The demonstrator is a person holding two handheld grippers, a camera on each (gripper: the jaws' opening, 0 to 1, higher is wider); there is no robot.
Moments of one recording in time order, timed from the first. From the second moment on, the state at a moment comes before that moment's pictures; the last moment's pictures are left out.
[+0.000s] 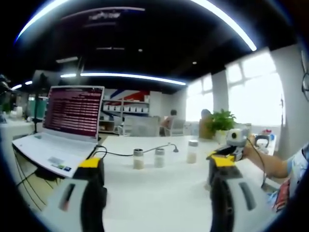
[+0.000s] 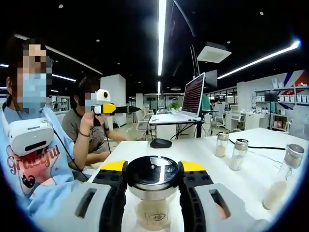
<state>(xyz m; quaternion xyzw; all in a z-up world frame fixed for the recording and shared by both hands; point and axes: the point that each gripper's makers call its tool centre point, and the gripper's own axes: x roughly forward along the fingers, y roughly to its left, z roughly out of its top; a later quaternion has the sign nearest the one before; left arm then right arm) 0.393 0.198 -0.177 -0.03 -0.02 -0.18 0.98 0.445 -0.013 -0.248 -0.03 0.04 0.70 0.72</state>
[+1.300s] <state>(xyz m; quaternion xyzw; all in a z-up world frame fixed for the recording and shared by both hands) 0.392 0.201 -0.174 -0.04 -0.03 -0.18 0.98 0.456 -0.005 -0.250 -0.03 0.05 0.62 0.78</state>
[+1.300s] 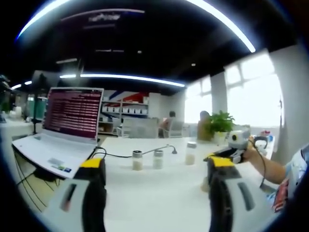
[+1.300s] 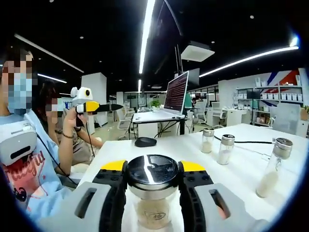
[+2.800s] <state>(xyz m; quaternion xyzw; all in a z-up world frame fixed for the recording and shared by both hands) 0.390 0.198 -0.168 -0.03 -0.04 -0.18 0.98 0.470 -0.009 -0.250 -0.01 0.05 0.46 0.89</state>
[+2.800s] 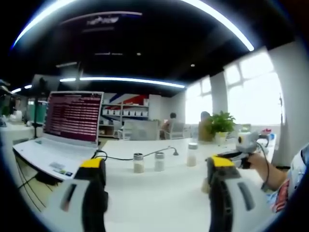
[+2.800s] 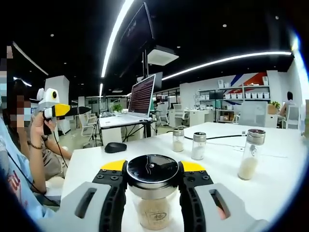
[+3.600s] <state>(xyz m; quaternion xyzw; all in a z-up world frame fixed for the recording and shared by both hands) 0.390 0.197 -0.166 -0.02 -0.04 -0.18 0.98 0.474 -0.011 -0.248 0.00 0.03 0.41 0.91</state>
